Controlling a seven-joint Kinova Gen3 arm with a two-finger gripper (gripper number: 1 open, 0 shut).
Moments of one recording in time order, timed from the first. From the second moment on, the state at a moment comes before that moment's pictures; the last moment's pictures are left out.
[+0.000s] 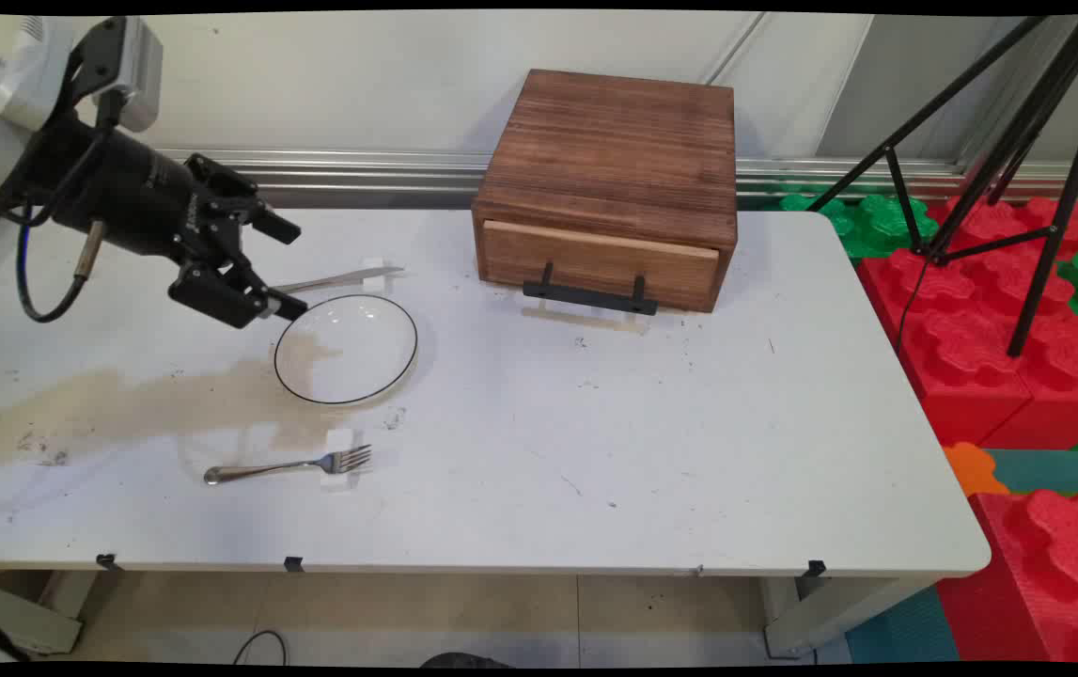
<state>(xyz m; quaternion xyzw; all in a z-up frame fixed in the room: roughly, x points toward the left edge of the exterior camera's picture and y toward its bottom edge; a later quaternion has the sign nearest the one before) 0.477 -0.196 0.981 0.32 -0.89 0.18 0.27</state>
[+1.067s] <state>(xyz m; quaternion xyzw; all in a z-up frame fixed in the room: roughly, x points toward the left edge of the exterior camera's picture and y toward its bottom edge) 0.370 -0.273 0.995 0.30 -0.90 0.20 0.27</state>
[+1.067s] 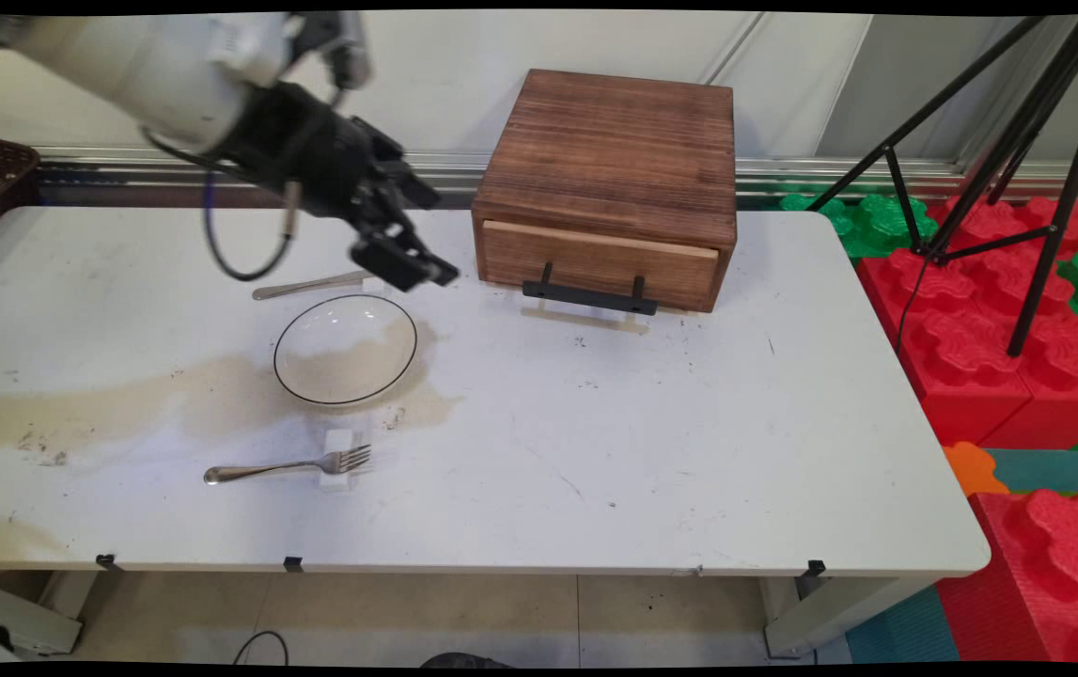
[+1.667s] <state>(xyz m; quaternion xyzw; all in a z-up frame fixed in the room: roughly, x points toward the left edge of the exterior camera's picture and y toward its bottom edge) 0.304 -0.336 0.962 0.30 -0.91 0.22 0.20</state>
